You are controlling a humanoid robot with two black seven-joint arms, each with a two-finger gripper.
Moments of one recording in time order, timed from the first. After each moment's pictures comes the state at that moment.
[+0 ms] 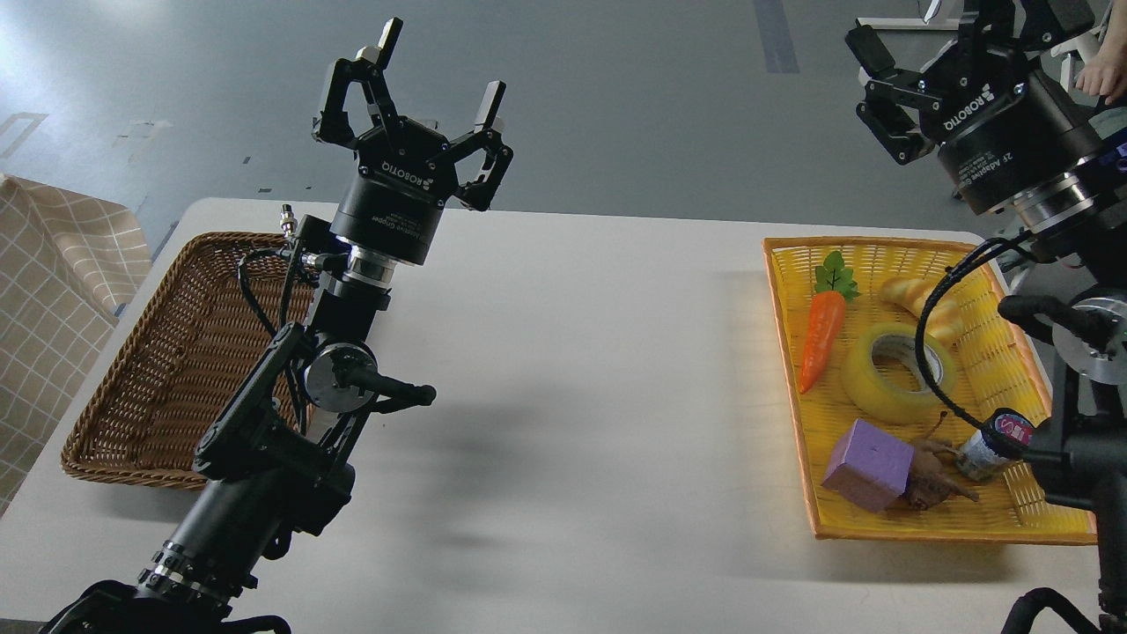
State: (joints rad) left arm -0.41 -0.03 -1.31 -1.23 0.57 -0.49 -0.40; right arm 0.45 -0.18 1.67 1.56 -1.10 0.49 -0.14
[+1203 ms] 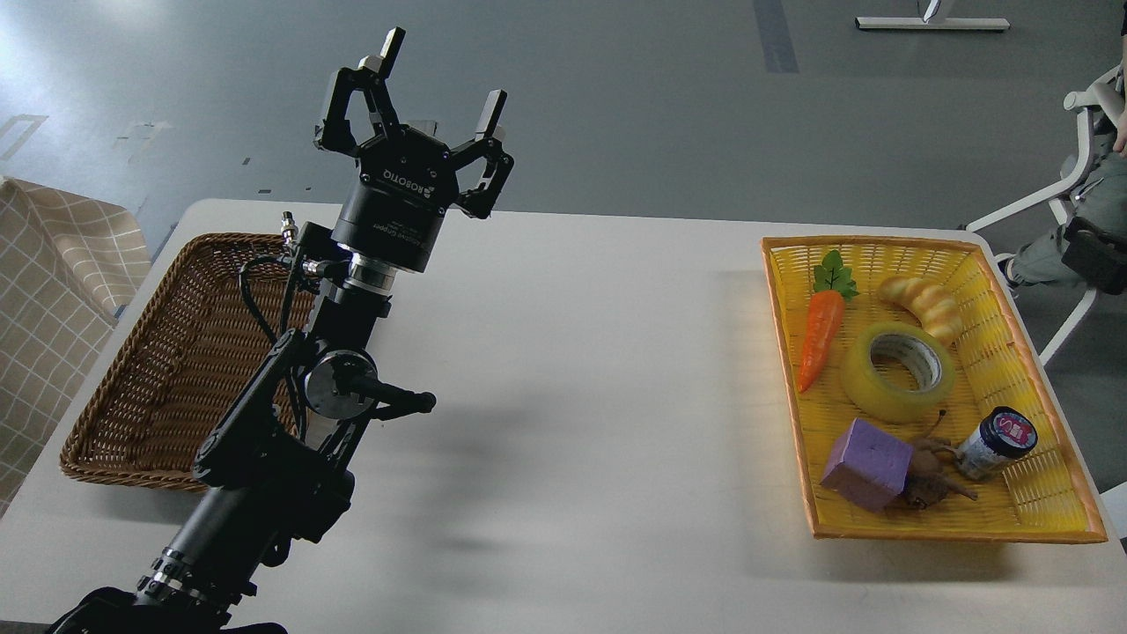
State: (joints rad) left arm -0.39 -0.03 -1.31 -1.24 0.58 -0.49 -0.40; right arm 0.11 -0.66 1.57 1.54 -2.13 0.49 -0.09
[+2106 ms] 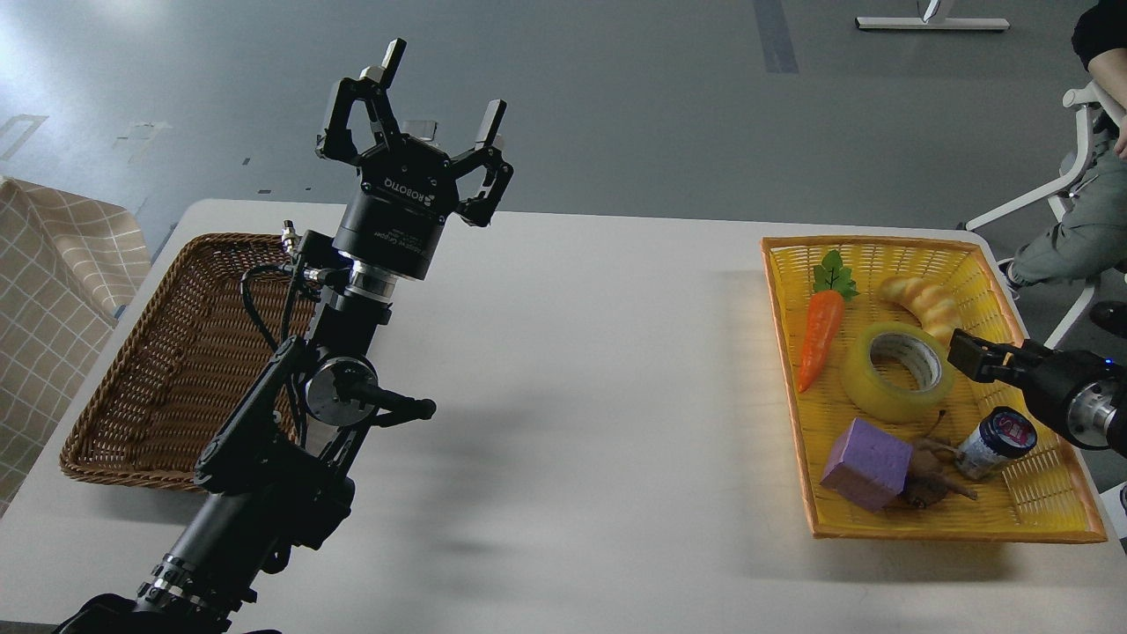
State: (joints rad) left arm -0.38 -0.04 -1.31 -1.24 0.58 -0.49 -0.40; right arm 0.16 -0.56 1.33 1.38 -2.13 0.49 -0.12
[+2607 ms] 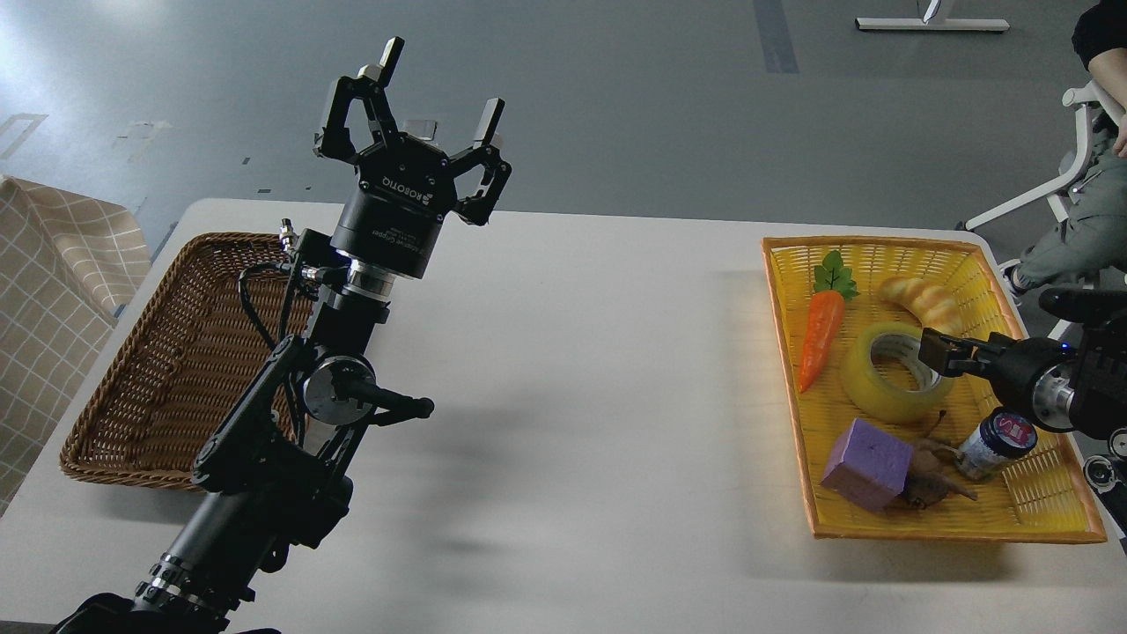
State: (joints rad) left arm -0.38 -0.03 -1.31 -1.24 0.58 -0.49 -0.40; right arm 0.29 -0.56 1.17 1.27 -2.13 0.49 -0.11
